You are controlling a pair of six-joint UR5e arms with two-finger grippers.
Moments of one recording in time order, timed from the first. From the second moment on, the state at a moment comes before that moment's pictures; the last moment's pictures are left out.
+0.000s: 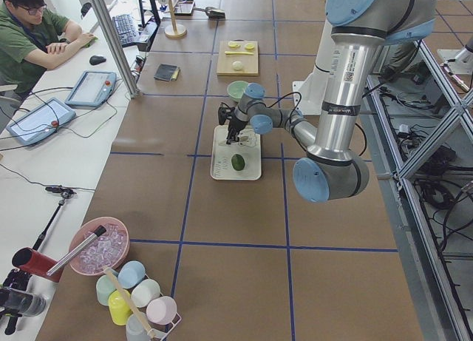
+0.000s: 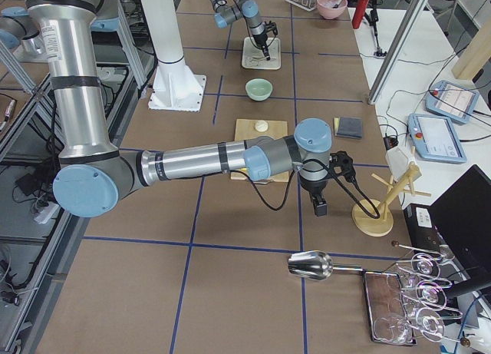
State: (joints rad) left arm -0.51 -1.79 -1.78 -1.98 -1.55 -1.38; right arm 1.51 -1.45 1.63 -1.41 2.32 0.07
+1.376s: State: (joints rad) left arm -0.42 -2.36 -1.63 -1.56 -1.53 -1.65; right arm 1.51 -1.44 1.63 -1.40 2.32 0.07
